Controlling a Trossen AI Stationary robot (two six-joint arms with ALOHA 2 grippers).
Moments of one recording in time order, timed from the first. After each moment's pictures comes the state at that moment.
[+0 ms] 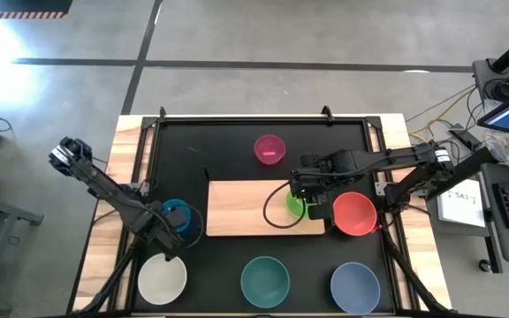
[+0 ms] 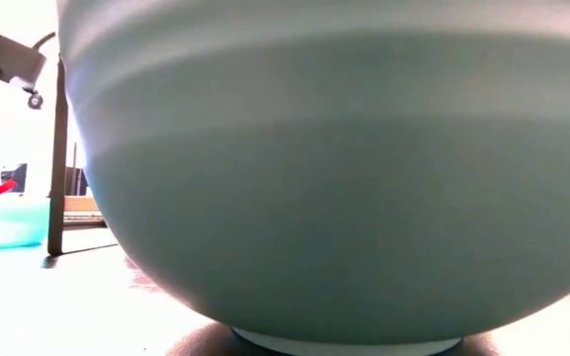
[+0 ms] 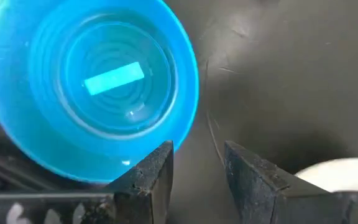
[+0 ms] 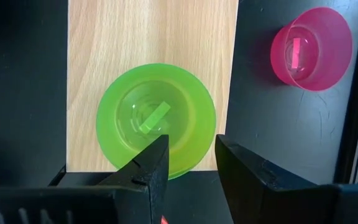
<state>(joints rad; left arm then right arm) -0.67 1.29 0.79 -1.03 -0.06 -1.24 0.12 1.59 1.57 -1.30 0.16 -0.02</state>
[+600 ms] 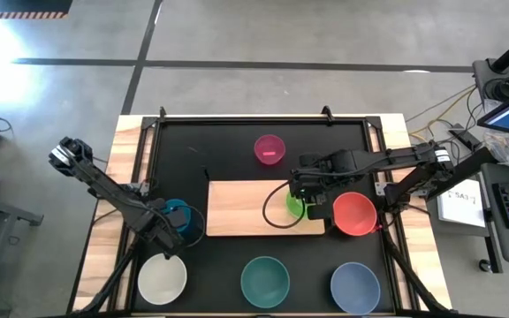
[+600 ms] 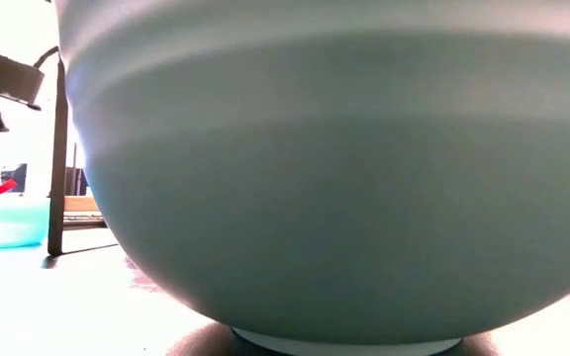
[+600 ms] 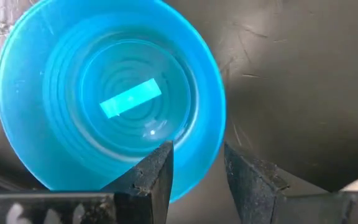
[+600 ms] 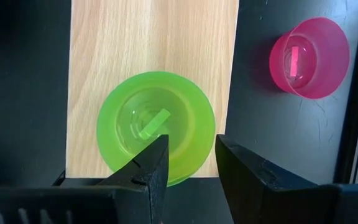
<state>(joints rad) -0.67 1.29 0.72 -0.99 -0.11 -1.11 0.12 1.59 1.57 -1.27 0.16 -0.04</state>
